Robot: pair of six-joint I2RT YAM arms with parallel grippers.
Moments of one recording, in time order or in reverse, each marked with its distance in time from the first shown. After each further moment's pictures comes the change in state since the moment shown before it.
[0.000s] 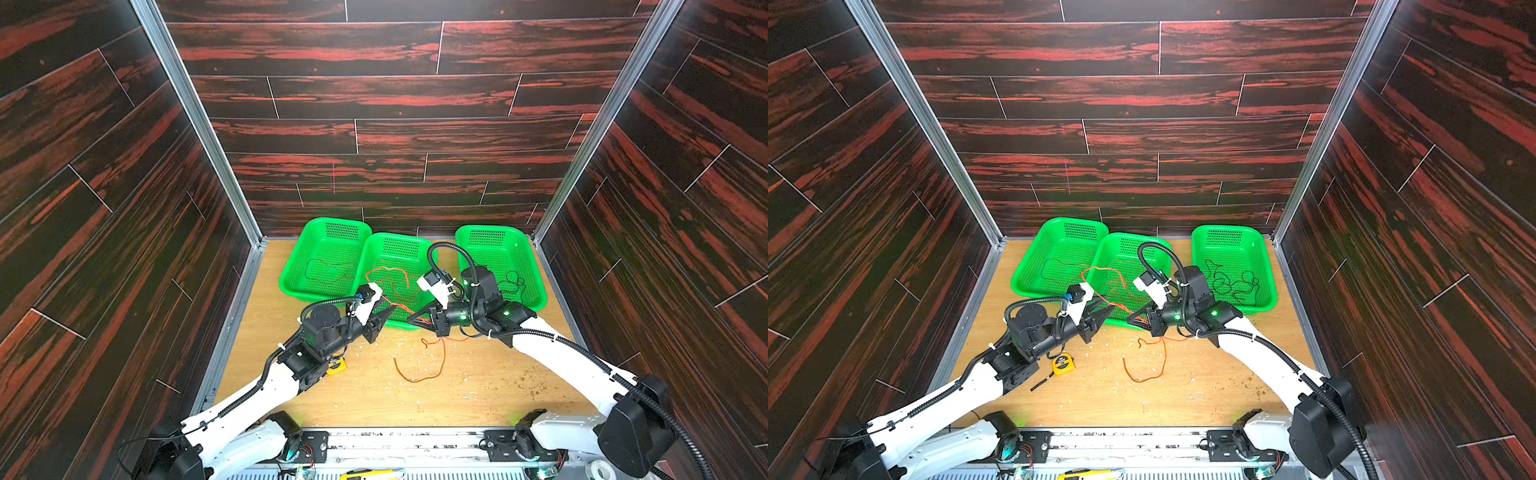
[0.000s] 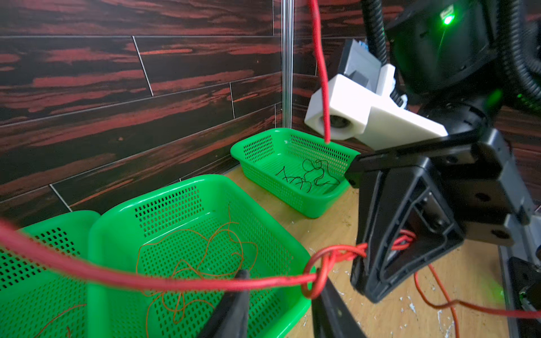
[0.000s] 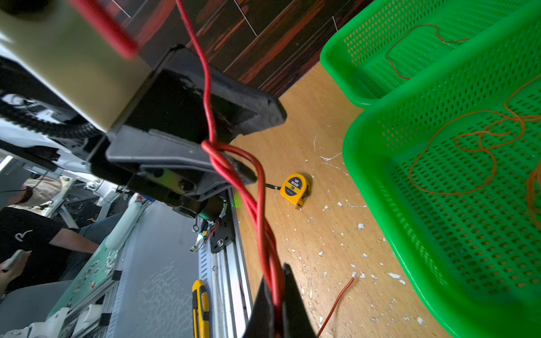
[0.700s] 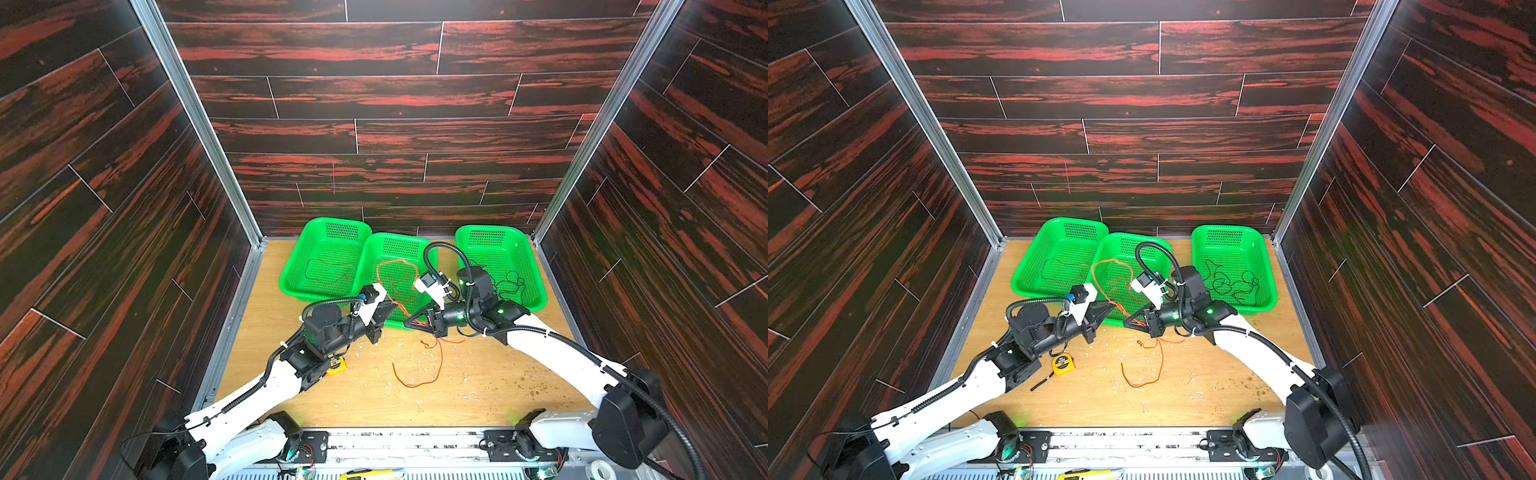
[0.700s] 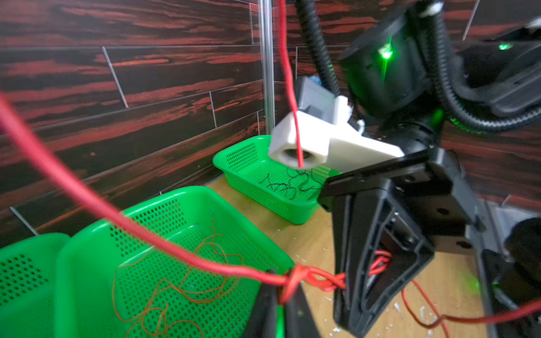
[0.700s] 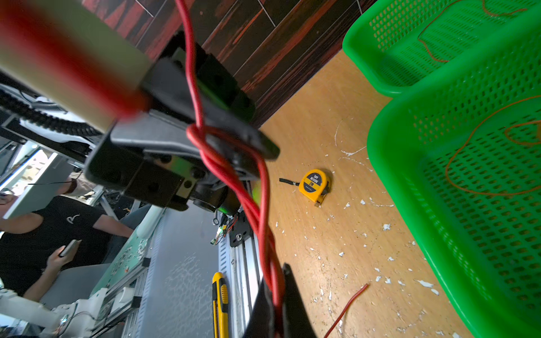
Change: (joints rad) left arm -0.008 0.028 0.015 0.026 0.081 0.009; right arm 0.001 0.058 0.000 0.021 -0.095 0.026
